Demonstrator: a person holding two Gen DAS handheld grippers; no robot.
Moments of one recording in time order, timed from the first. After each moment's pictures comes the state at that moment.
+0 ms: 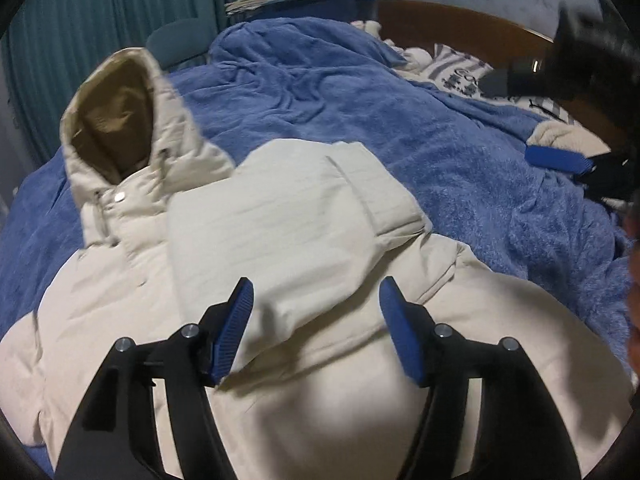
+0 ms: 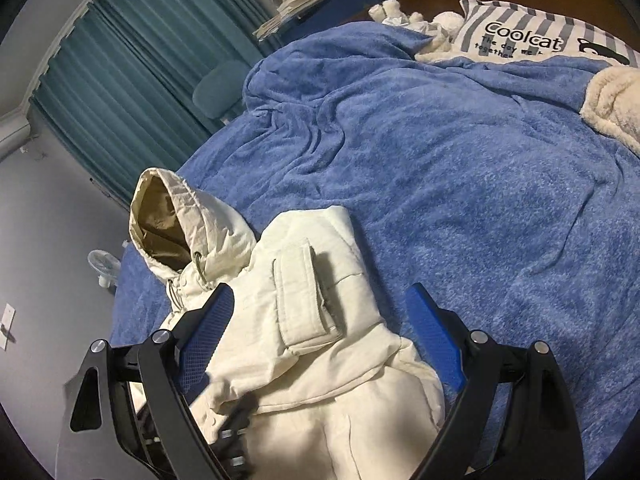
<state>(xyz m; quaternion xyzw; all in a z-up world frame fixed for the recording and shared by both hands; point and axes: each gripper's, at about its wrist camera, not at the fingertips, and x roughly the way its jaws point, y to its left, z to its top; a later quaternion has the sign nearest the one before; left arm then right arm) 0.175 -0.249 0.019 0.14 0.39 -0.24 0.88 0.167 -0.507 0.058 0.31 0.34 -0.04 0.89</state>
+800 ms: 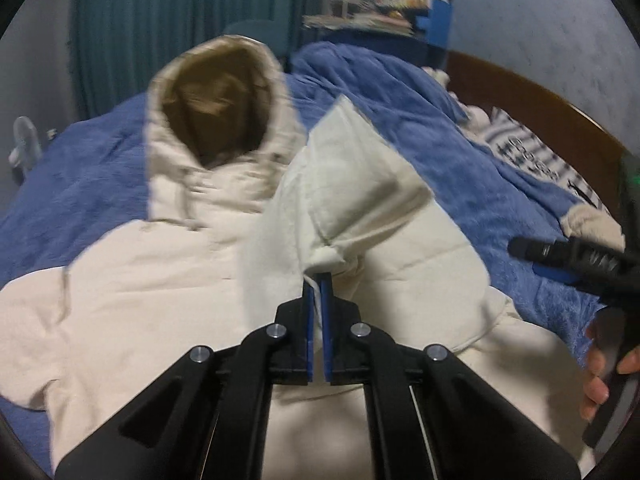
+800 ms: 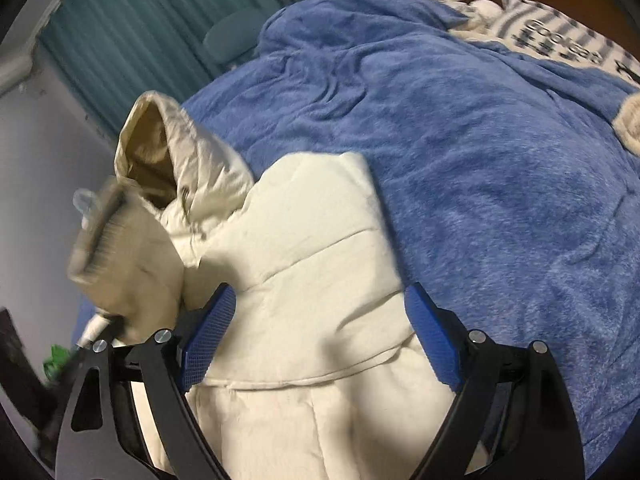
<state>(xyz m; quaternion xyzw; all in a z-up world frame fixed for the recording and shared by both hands) 0.191 -0.133 0.057 0.03 0.36 -0.16 0.92 0.197 -0.456 0.024 0.23 0.41 -0.01 0.88</state>
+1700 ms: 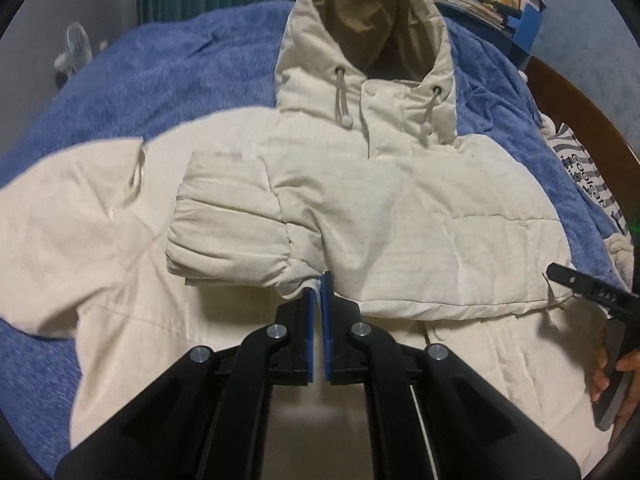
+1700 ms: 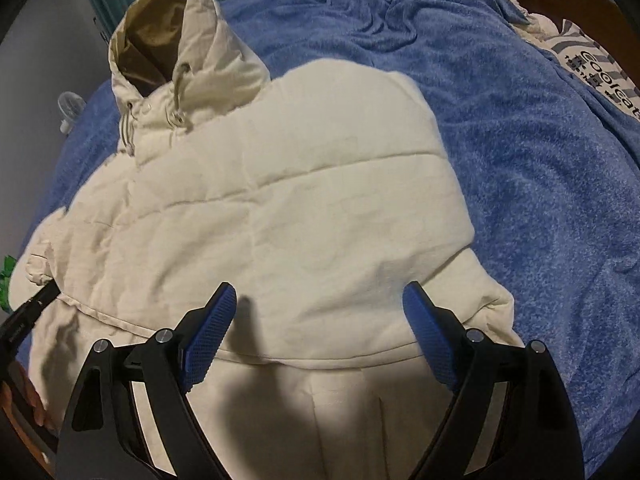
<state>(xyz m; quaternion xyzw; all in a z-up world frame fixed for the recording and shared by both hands) 0.198 -0.005 -0.016 -0.05 0.46 -0.08 0.88 0.225 -0.392 -0.040 0.09 0.50 0.01 0.86</state>
